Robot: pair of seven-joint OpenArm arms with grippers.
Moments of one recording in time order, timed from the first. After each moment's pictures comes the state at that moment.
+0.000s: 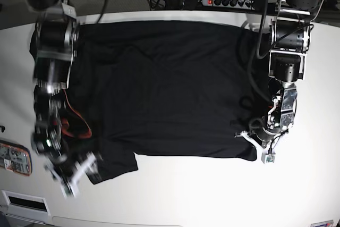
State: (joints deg) left arm -27.2 -16.7 6.3 42.1 -20.9 -11.0 22.0; right arm 32.0 14.6 5.0 61.6 11.7 28.6 -36.9
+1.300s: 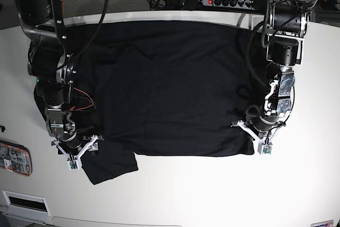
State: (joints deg) left arm -19.7 -16.8 6.2 51.2 -20.8 -10.7 21.4; right arm 42.6 15.0 8.9 10.8 -10.9 21.5 -1.4
